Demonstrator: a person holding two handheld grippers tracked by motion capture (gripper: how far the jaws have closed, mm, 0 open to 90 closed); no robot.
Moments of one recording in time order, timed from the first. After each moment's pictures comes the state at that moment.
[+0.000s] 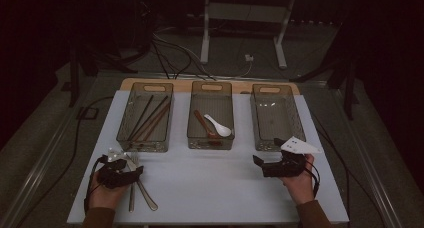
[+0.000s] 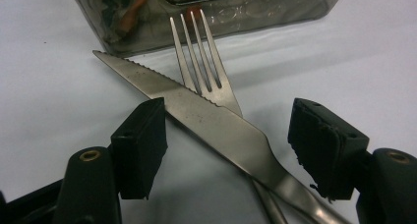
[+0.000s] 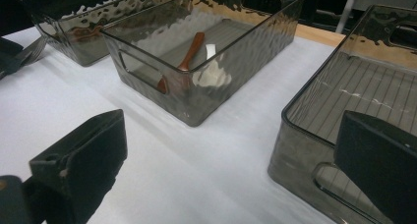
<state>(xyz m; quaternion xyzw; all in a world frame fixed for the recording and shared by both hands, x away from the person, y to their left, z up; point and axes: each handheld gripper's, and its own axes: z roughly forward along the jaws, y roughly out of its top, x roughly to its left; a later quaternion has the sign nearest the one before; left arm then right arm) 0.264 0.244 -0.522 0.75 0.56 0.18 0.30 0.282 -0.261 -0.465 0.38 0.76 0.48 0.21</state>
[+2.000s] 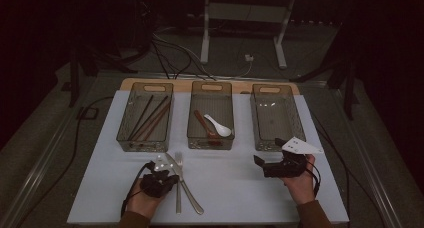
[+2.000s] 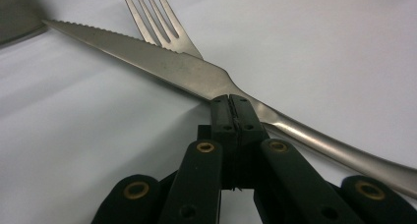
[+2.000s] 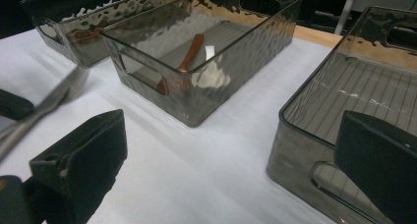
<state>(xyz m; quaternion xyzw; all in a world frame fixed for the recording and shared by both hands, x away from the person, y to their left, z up) 0.250 0.118 -0.517 0.83 0.44 0.08 0.33 0.281 -0.264 -0.464 0.38 0.76 0.48 0.21</state>
